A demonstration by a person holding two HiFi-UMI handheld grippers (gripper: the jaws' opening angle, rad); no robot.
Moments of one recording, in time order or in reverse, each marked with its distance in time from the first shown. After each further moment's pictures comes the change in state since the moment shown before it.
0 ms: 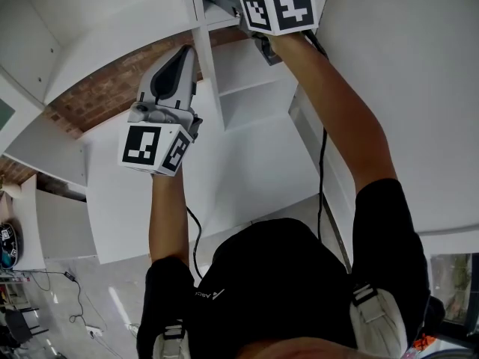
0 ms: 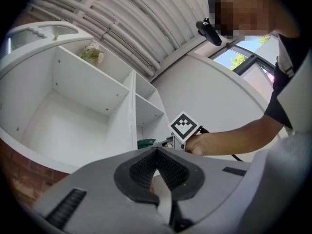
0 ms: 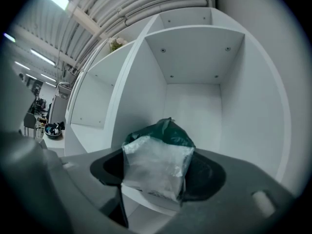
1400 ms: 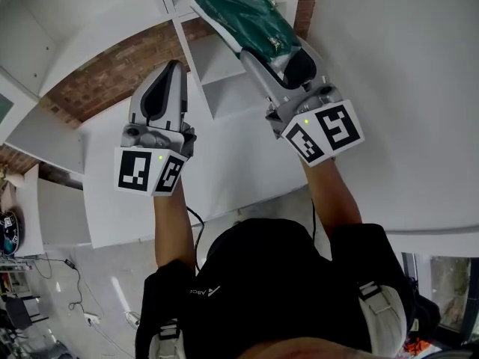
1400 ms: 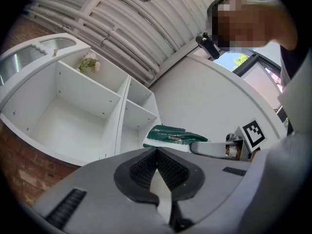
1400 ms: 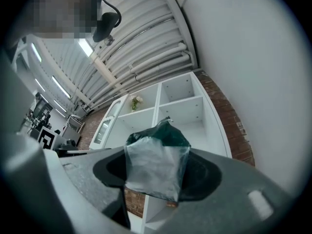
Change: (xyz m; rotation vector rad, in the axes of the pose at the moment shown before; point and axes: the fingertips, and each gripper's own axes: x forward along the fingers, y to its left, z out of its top) left arm -0.020 -0.075 0.011 -0.008 -0.022 0.057; right arm -0.223 0.033 -0.043 0.068 -0.536 0.071
